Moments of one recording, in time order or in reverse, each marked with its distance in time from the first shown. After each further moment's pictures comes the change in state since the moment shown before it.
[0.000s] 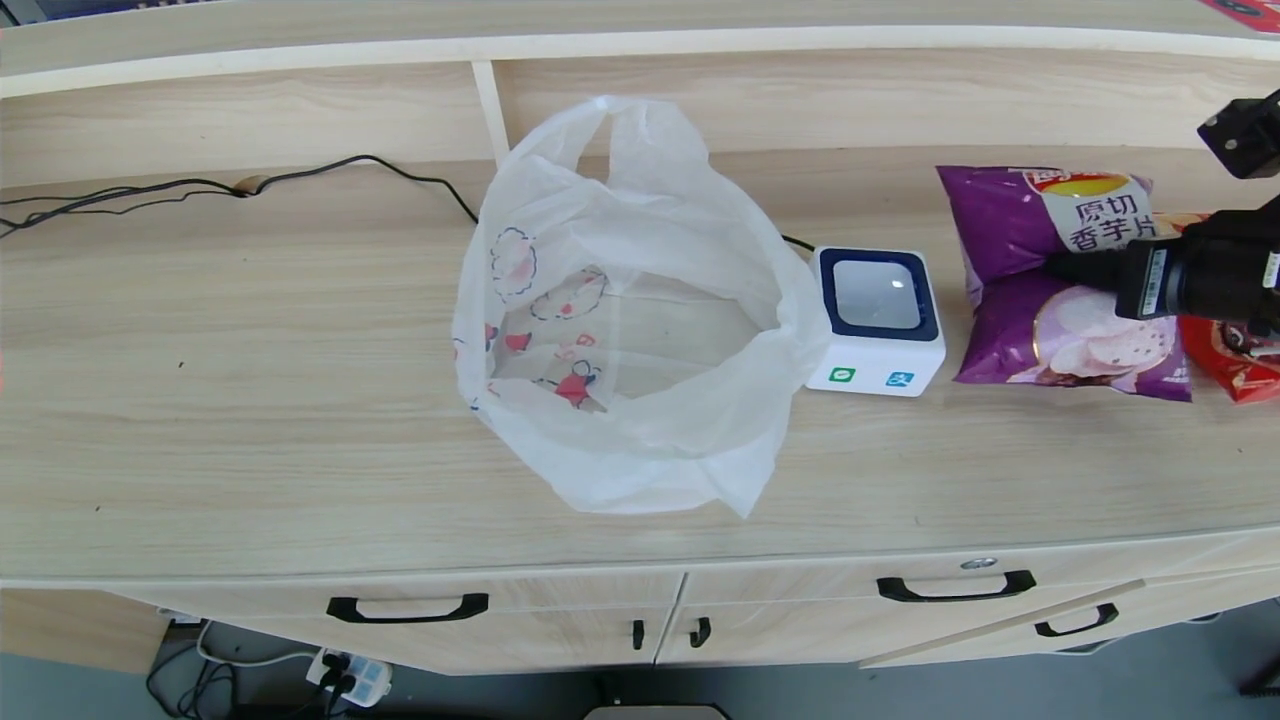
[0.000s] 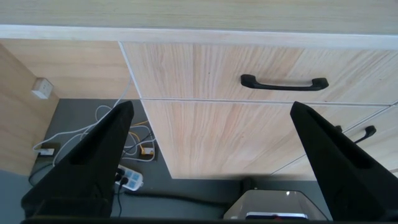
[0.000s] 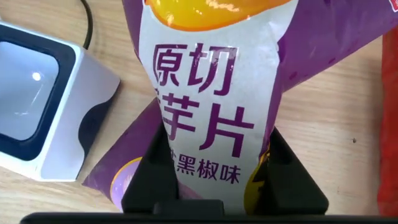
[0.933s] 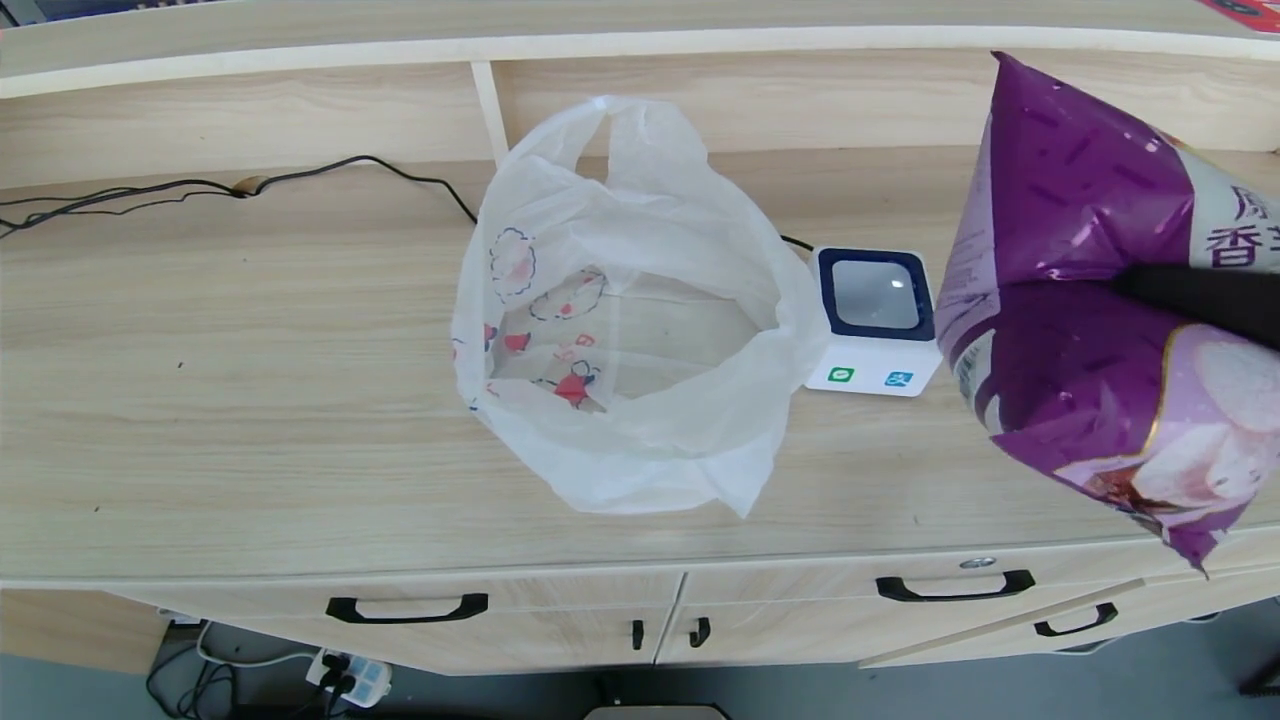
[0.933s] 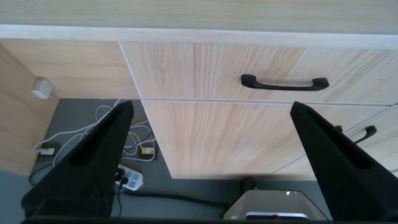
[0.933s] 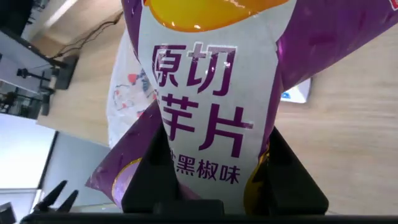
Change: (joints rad) left arm 0.000 0.000 0.000 0.000 0.000 0.000; right arm 0.418 -0.483 0.352 -0.044 0.000 0.627
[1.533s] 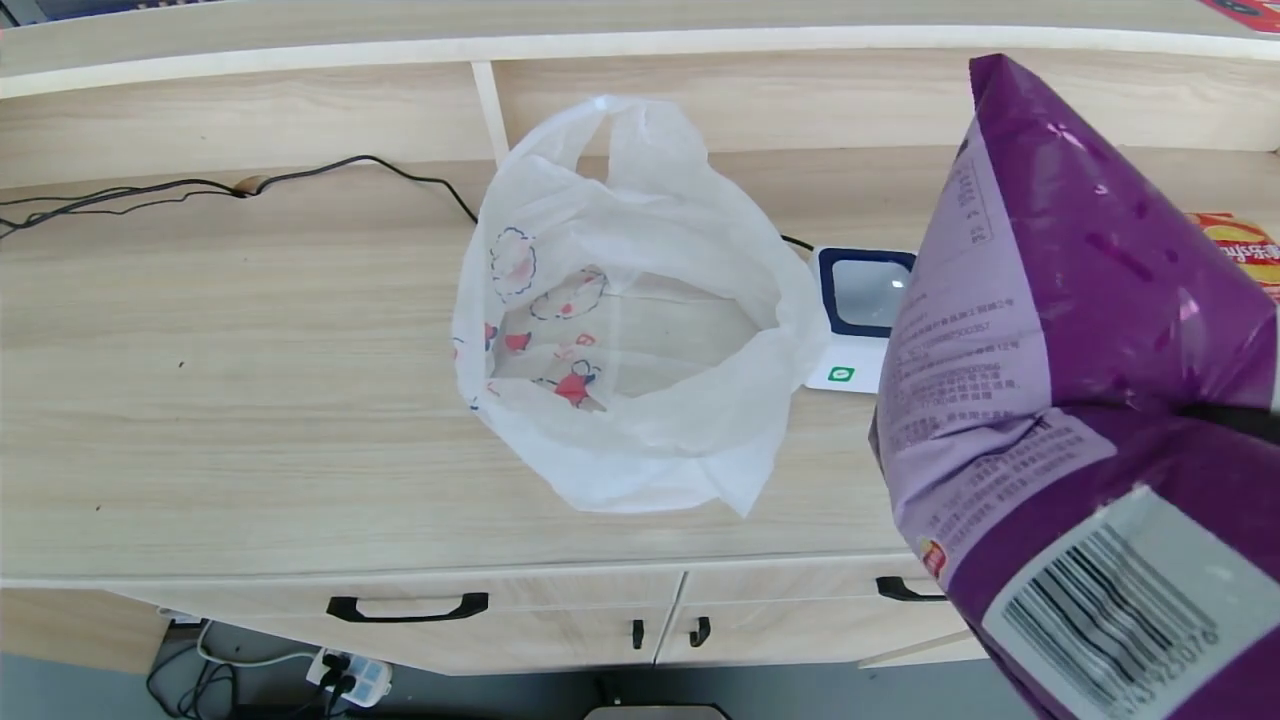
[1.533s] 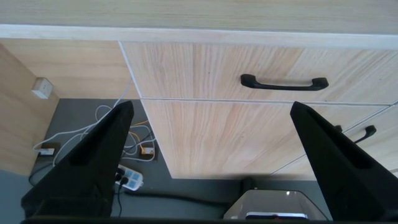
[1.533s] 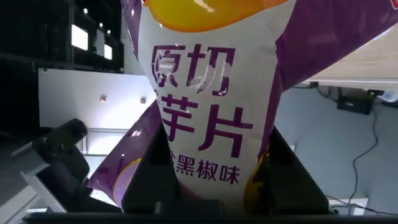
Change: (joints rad) left arm 0.000 0.000 0.000 0.000 0.000 0.000; right arm 0.332 -0.086 0.286 -0.377 0.121 0.600
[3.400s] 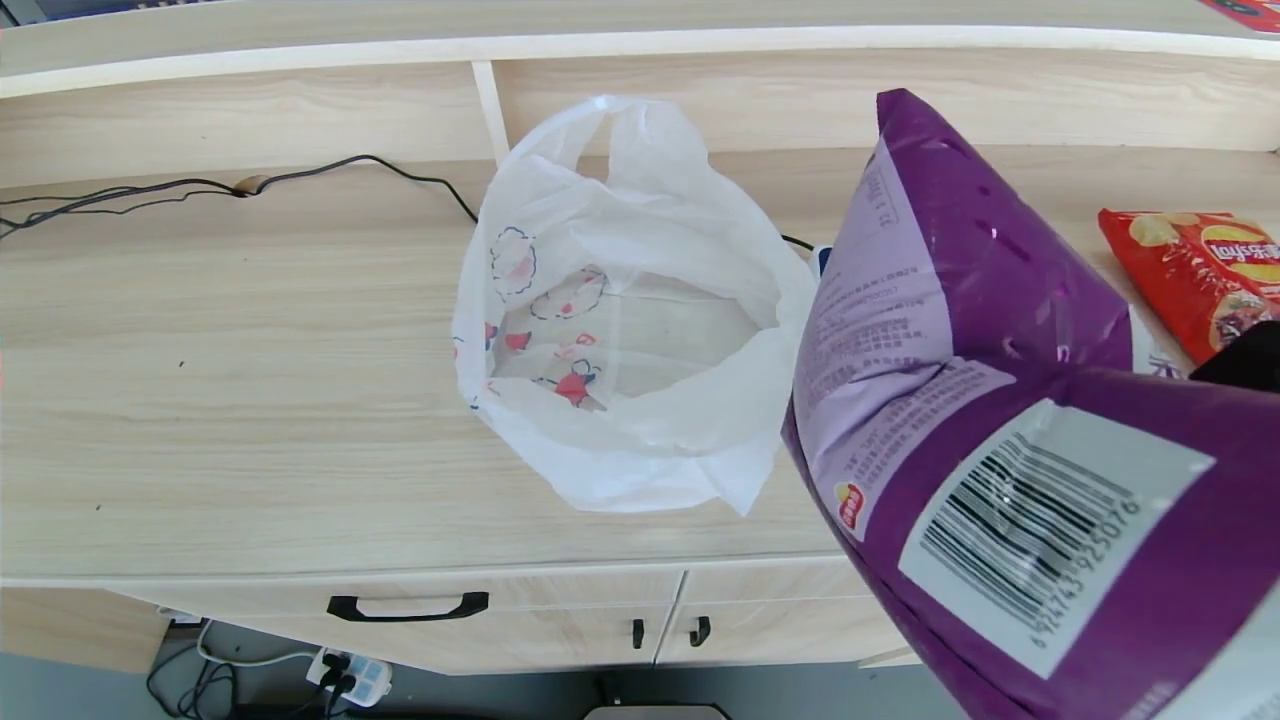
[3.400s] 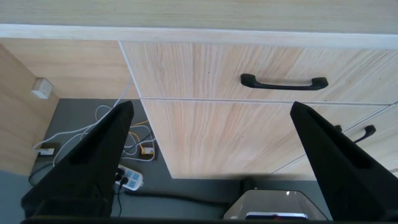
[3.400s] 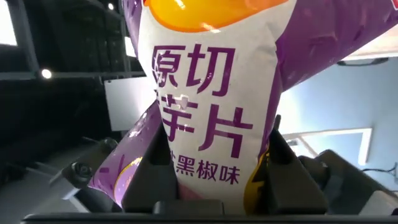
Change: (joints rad) left arm -0.001 0.000 0.000 0.000 0.000 0.000; right arm -0.008 0.160 0.098 -0.352 0.079 0.251
